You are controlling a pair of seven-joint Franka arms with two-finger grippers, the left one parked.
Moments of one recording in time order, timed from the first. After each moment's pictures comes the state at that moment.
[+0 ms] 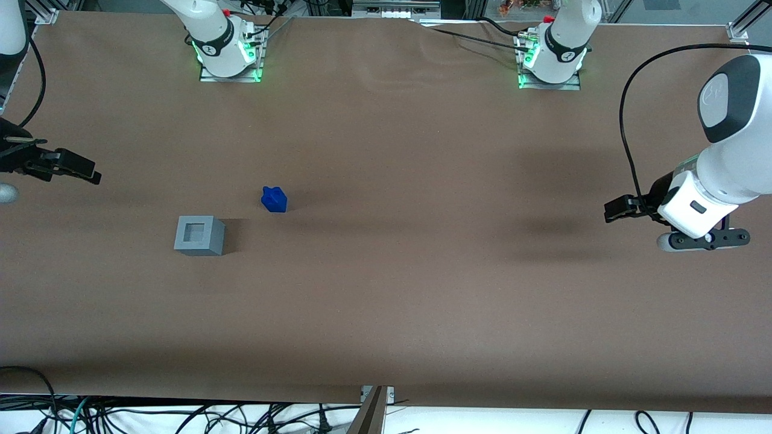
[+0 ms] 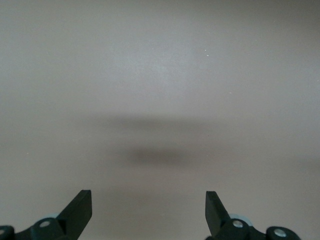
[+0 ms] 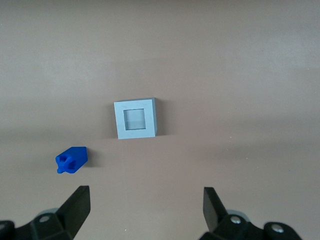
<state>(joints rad) 0.04 0.13 -0.12 -1.56 0.04 1.66 -0.02</state>
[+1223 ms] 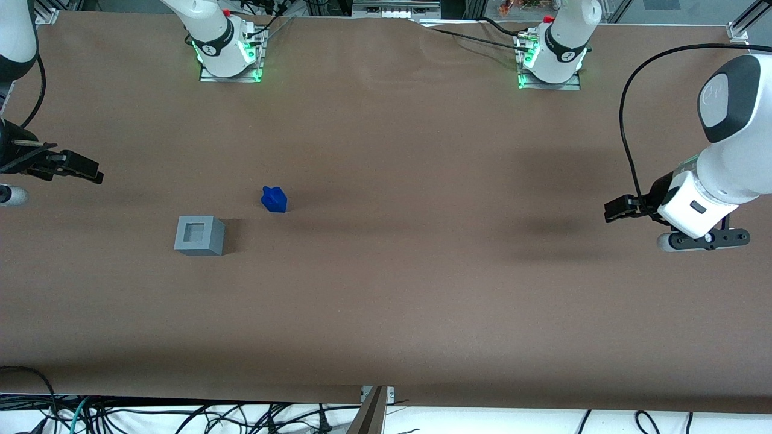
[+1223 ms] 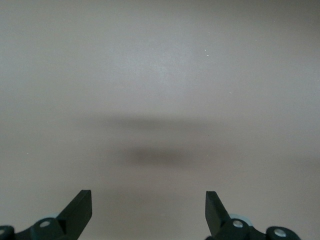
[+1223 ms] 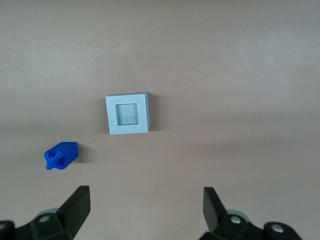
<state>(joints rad) 0.04 0.14 -0.10 -1.56 0.00 1.64 -0.02</state>
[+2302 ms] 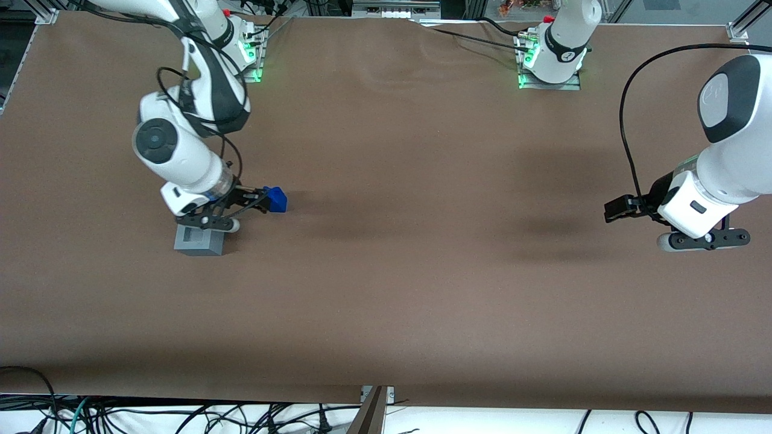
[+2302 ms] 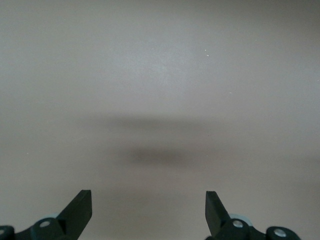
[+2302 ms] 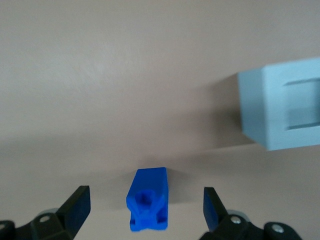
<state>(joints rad) 0.18 0.28 0.15 -2.06 0.00 2.35 0.47</state>
